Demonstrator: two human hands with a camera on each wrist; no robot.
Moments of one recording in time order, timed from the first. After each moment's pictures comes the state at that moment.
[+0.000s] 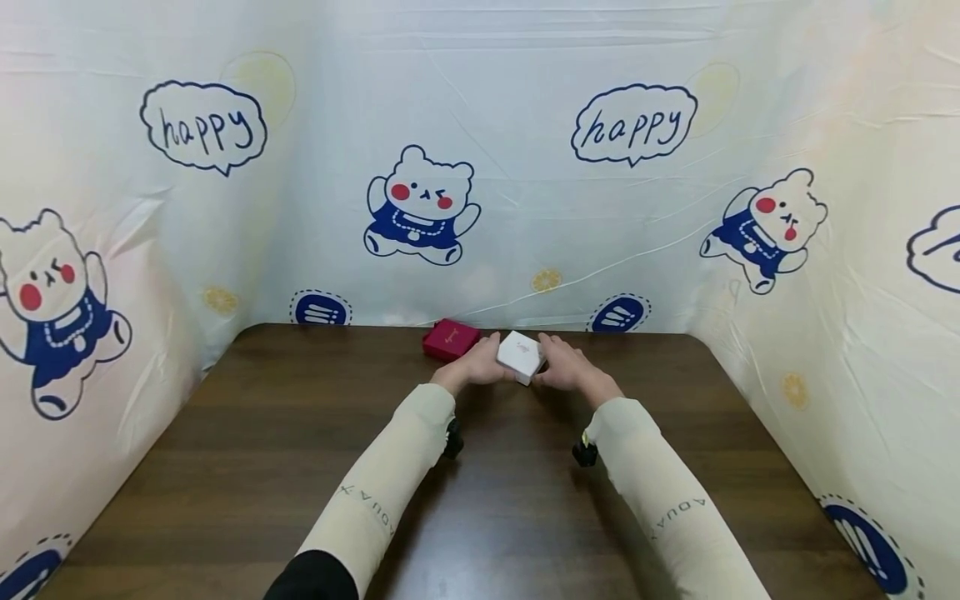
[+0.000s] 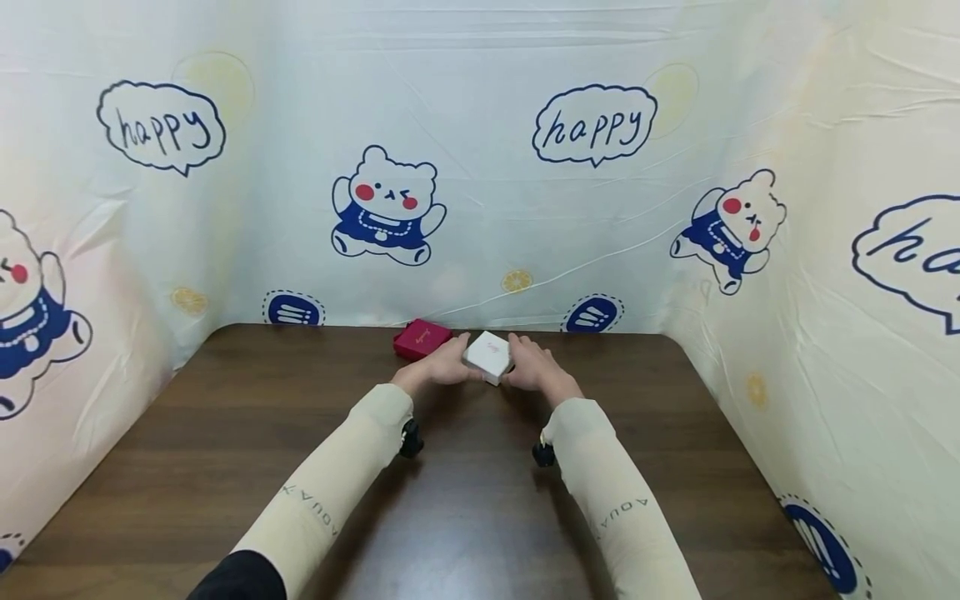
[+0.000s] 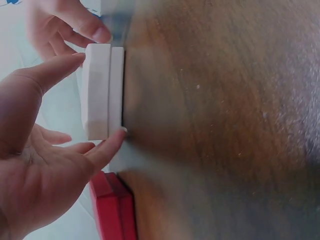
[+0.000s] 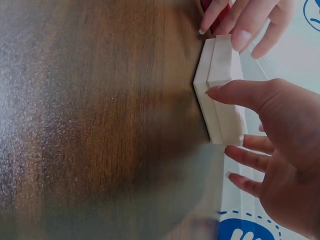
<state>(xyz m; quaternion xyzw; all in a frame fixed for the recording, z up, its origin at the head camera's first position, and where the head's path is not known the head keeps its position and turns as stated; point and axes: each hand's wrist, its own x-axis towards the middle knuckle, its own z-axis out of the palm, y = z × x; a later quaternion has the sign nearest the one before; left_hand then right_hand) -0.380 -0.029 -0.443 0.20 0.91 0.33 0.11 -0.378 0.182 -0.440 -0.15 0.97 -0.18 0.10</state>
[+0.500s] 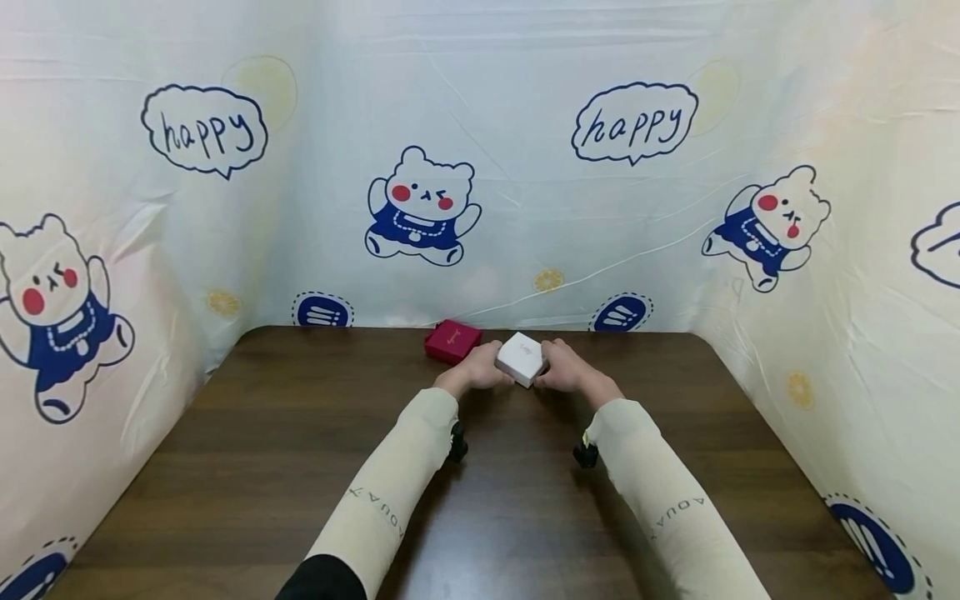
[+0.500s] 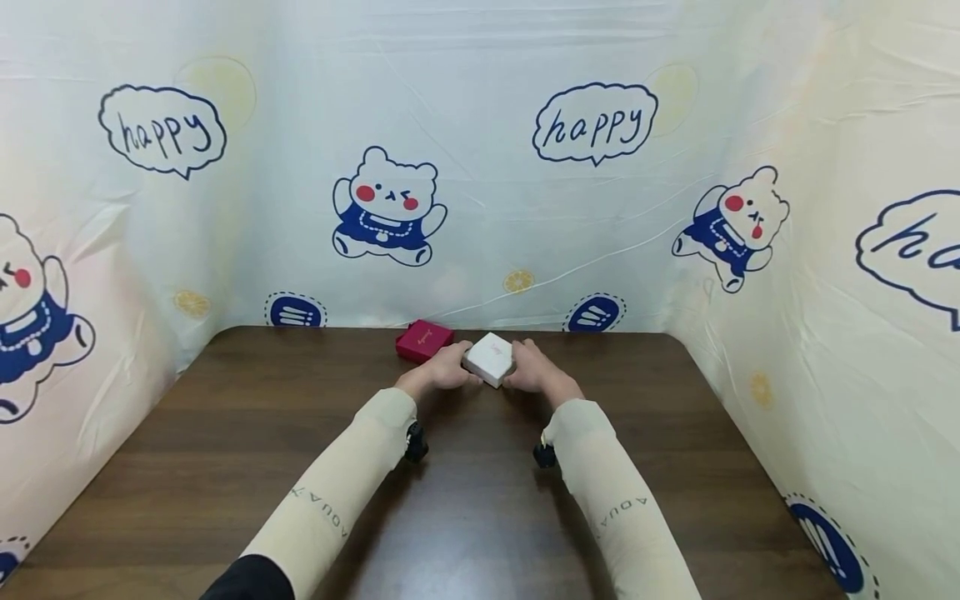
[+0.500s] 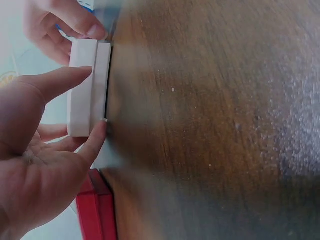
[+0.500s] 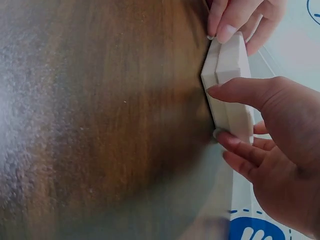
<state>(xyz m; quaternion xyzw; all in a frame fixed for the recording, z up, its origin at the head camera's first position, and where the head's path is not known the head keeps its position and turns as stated) -0.386 -0.031 -0.457 0.20 0.92 0.32 0.11 -0.383 0.184 -0.452 -0.22 0.96 -0.19 0.04</state>
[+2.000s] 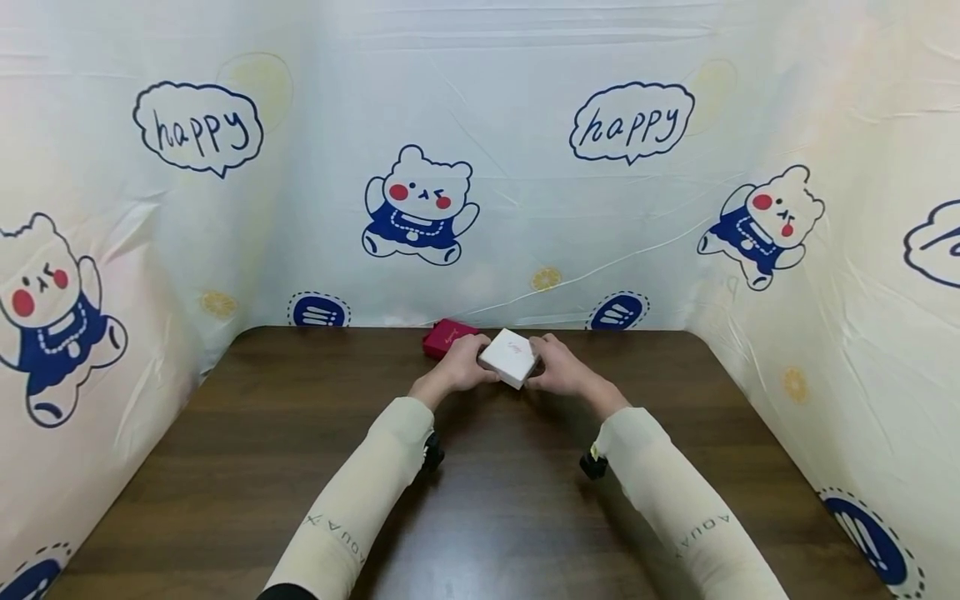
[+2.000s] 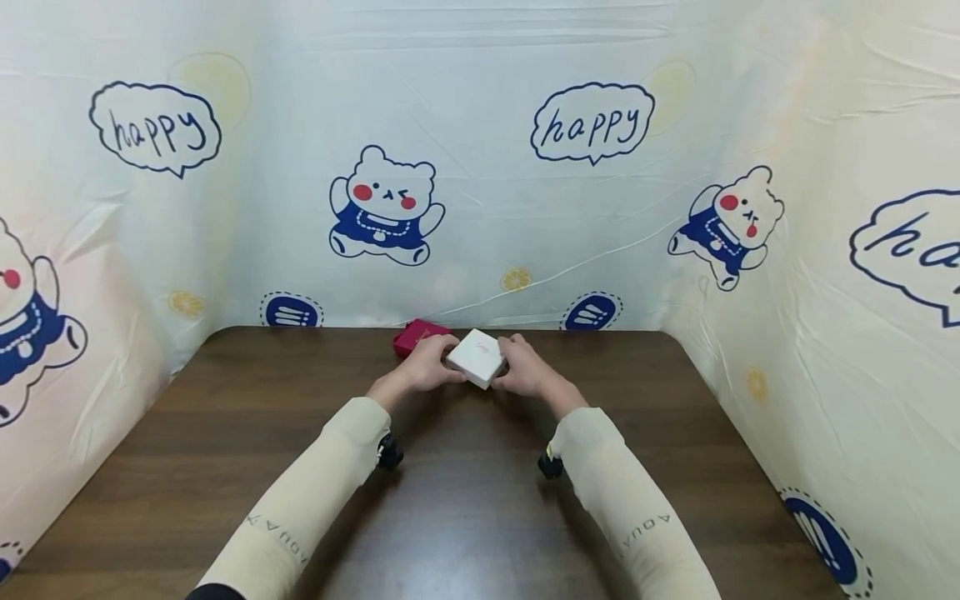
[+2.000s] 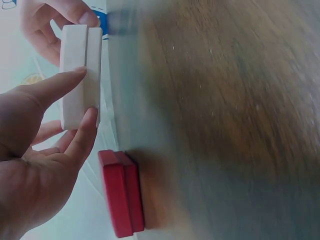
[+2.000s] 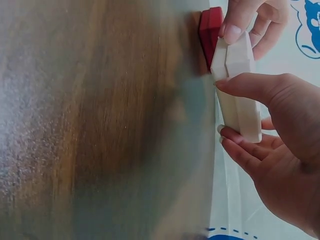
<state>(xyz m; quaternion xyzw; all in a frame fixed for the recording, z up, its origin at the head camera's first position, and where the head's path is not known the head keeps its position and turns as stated) -0.367 -0.054 -0.439 0.21 0.92 0.32 0.02 -0.361 0.173 -0.436 -0.22 0.94 -0.24 0.04</state>
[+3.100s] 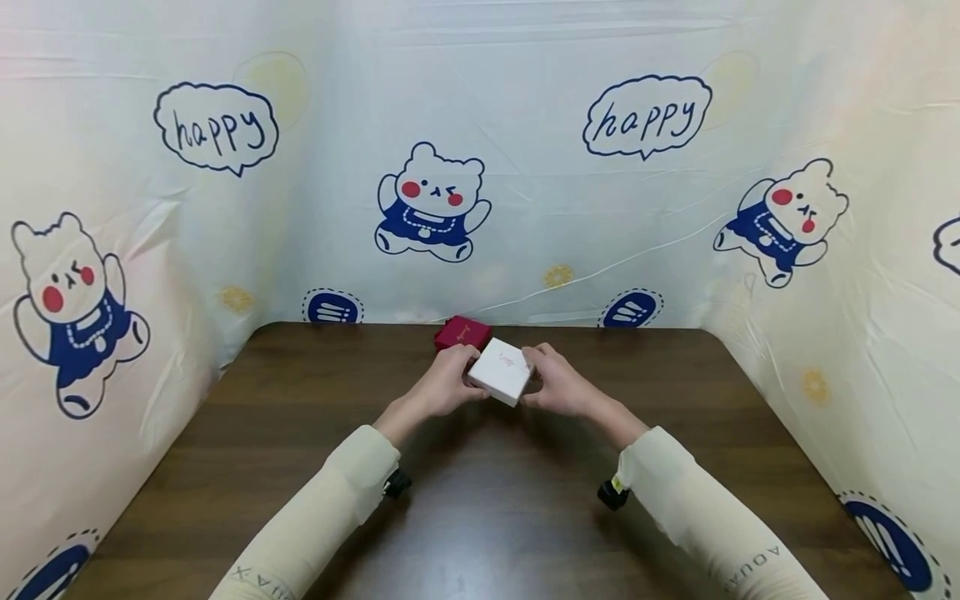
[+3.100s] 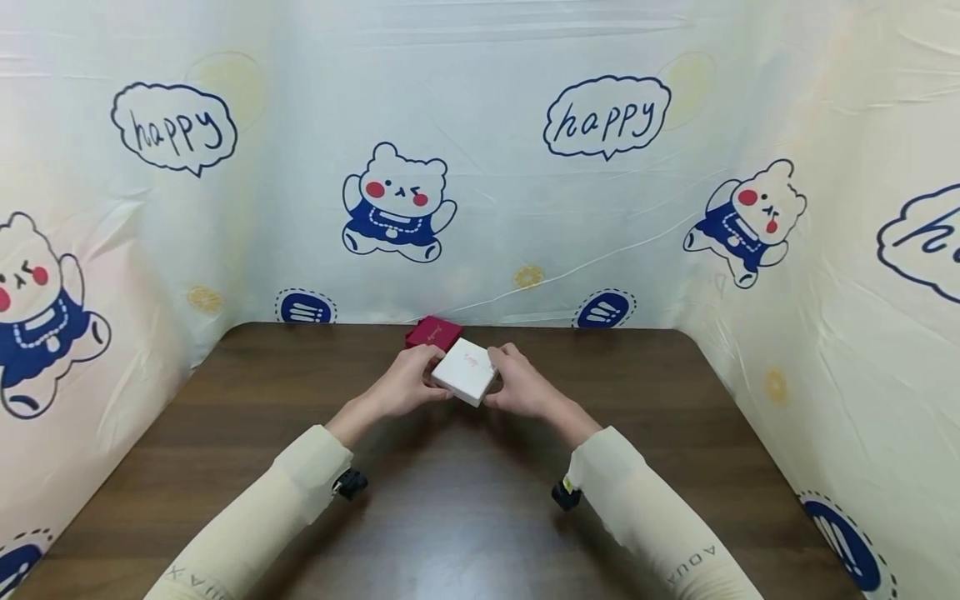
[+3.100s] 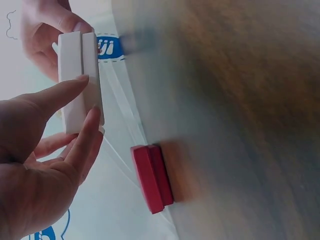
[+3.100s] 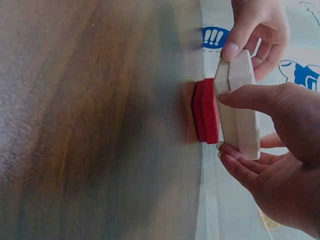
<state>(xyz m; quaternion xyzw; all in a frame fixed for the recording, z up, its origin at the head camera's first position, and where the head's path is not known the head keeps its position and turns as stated) -0.307 -0.096 -0.423 0.26 0.92 0.30 -0.04 -0.311 0.146 -0.423 -0.28 0.91 -0.32 0.03</state>
